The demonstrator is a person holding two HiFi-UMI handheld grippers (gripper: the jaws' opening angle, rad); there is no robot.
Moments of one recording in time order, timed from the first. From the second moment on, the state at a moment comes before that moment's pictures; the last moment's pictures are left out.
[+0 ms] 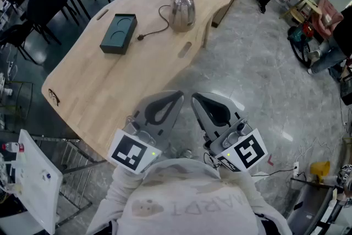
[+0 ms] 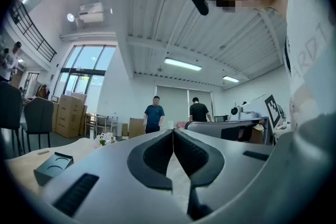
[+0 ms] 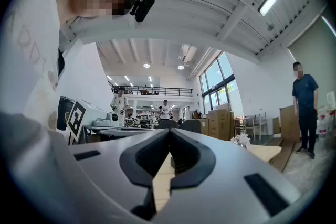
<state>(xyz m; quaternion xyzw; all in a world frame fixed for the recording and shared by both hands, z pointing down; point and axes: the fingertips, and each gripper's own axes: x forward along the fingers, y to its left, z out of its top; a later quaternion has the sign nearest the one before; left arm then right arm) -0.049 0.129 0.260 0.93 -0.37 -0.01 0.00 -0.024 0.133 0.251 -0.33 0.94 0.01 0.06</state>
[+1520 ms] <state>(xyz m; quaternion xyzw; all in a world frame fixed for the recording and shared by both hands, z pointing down) 0.021 0.079 0.277 0.94 -0.35 -0.02 -0.01 0.073 0.118 0.259 -0.35 0.93 -0.01 0.09</state>
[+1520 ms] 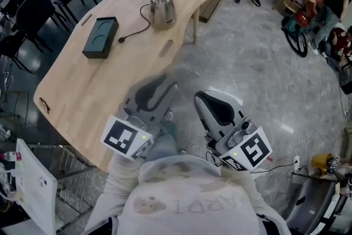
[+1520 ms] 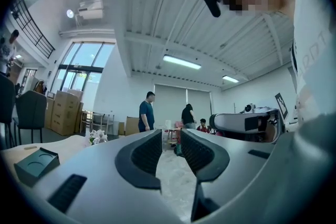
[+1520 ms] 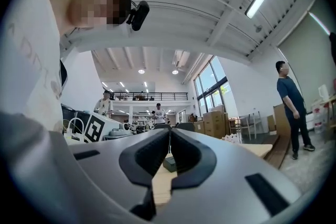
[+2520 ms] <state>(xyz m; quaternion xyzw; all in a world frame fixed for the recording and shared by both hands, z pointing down) -0.025 -0.155 0.337 0.94 -0.35 0.04 0.04 0.035 -0.077 0.271 -0.36 0.93 -0.04 0.05</state>
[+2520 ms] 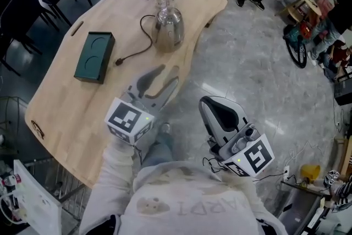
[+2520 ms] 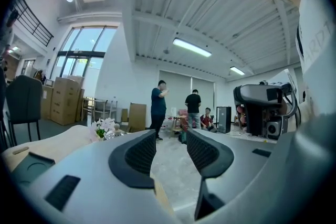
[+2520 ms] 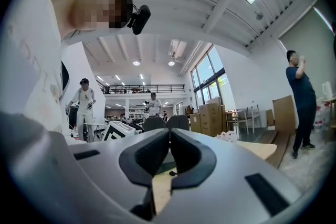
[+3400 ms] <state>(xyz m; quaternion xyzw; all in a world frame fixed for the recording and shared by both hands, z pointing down) -0.027 -0.281 0.427 0.94 -0.32 0.11 0.10 0.057 -0.141 0.285 -0.40 0.91 -0.05 0.01</state>
